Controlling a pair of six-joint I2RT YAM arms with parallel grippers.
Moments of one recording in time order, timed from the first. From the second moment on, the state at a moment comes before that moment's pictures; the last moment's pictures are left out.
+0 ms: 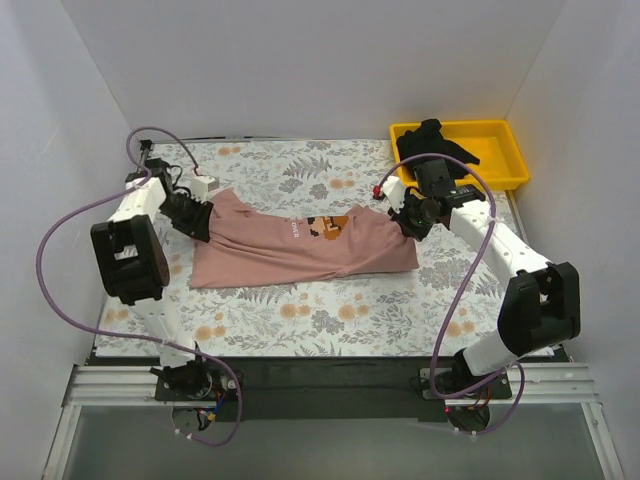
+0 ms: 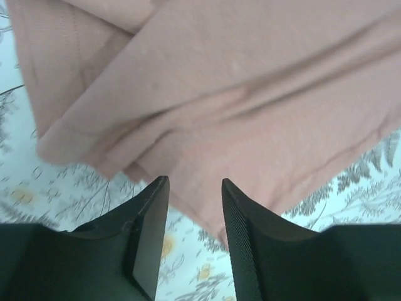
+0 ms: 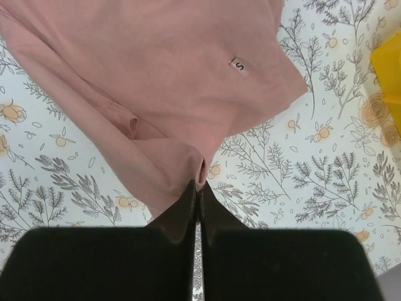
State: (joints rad) left arm 0.20 1.96 1.49 -0.93 0.45 0.72; right arm 0.33 1.52 1.21 -0.75 -0.26 -0.68
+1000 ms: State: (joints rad) left arm 0.16 1.53 0.90 -0.78 0.30 1.12; right arm 0.34 1.47 1.21 -0.81 -0.31 -0.63
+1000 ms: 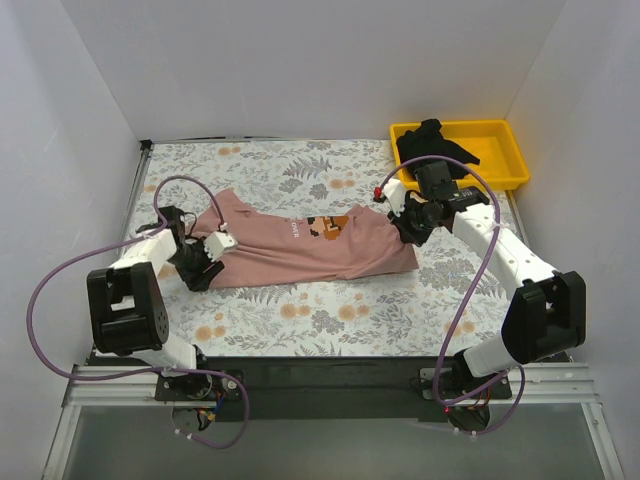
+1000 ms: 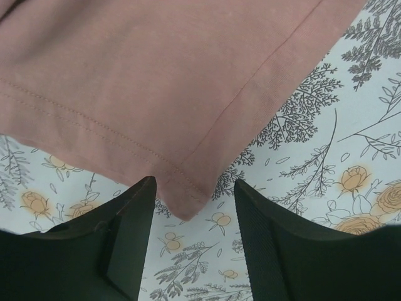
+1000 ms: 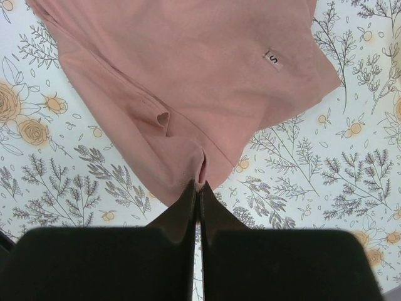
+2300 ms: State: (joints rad) left arm 0.31 1.40 1.73 -0.68 0.42 0.36; right arm 0.35 1.49 2.17 -0.70 -0.01 -0.54
